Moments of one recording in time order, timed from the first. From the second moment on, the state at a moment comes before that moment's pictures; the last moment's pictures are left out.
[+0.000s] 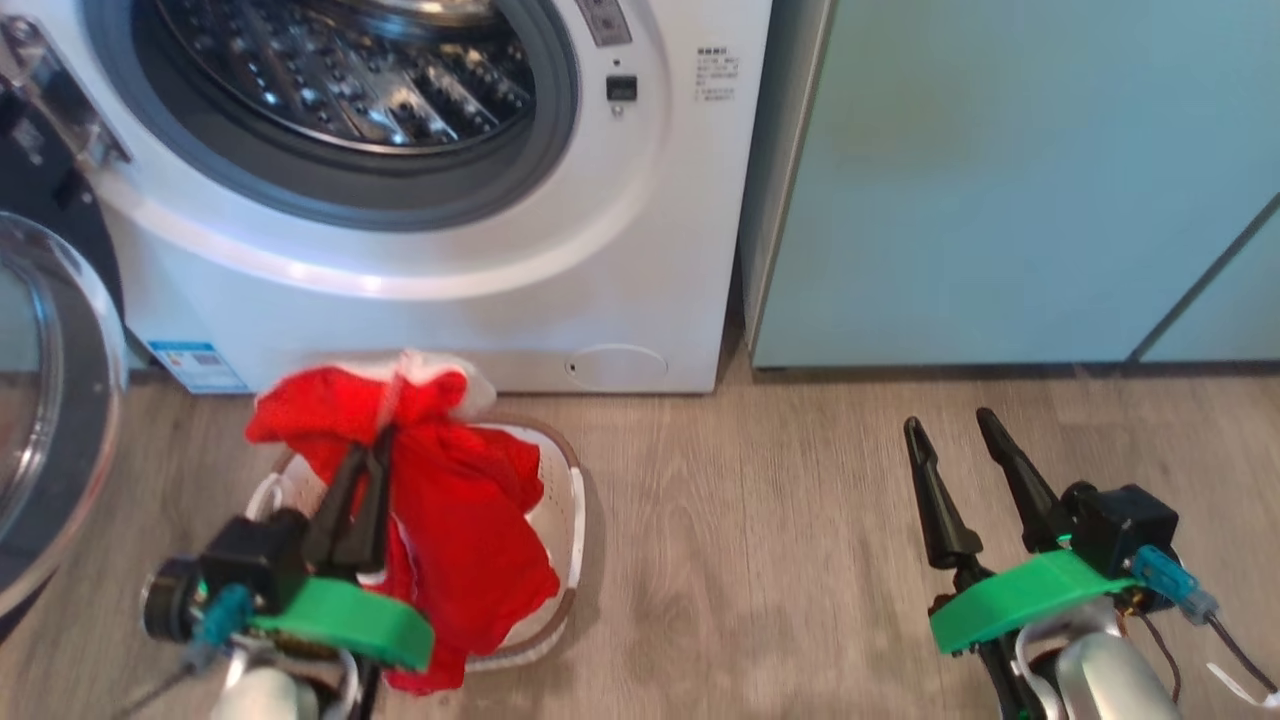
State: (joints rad) left arm 0.00 0.05 -0.07 0.08 -0.14 -0.07 -0.25; right arm -0.05 -0.05 0.07 0.25 0.25 0.13 -0.25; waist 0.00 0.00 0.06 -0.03
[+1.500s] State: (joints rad) left arm -1.49 0.61 -0.21 0.67 -0.21 -0.13 -0.22; right arm -0.38 -0.05 0.26 0.14 0.43 0.13 -0.25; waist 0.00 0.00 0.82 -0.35
